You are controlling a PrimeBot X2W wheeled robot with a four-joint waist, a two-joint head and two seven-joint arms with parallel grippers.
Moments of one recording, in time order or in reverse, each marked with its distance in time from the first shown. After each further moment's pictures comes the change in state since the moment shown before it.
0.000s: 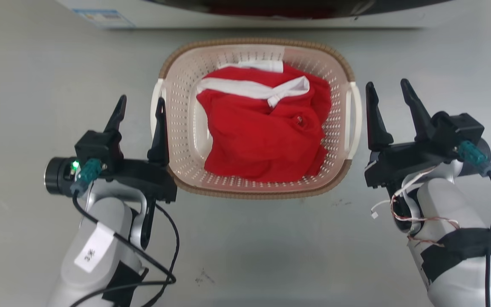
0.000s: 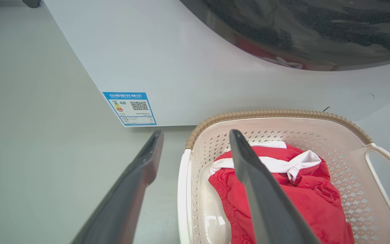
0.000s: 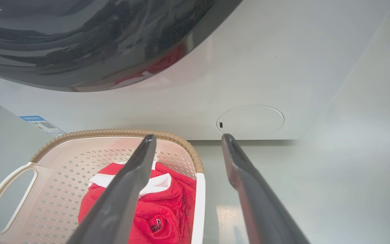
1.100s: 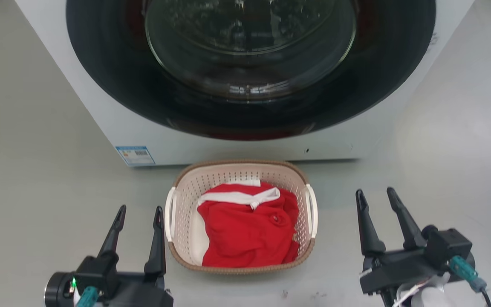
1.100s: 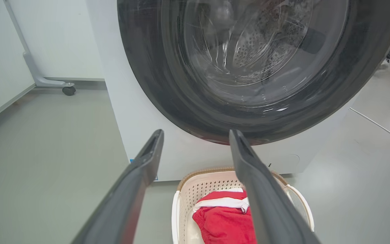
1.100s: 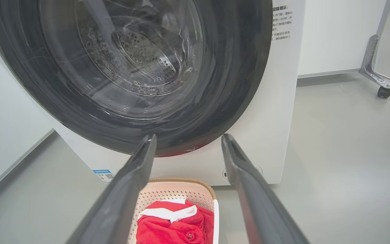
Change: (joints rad) left arm 0.532 0.036 0.013 -0.394 0.028 0.028 -0.013; right arm 0.483 0.019 0.015 -0.300 0.039 -0.012 -0.016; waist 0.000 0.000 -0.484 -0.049
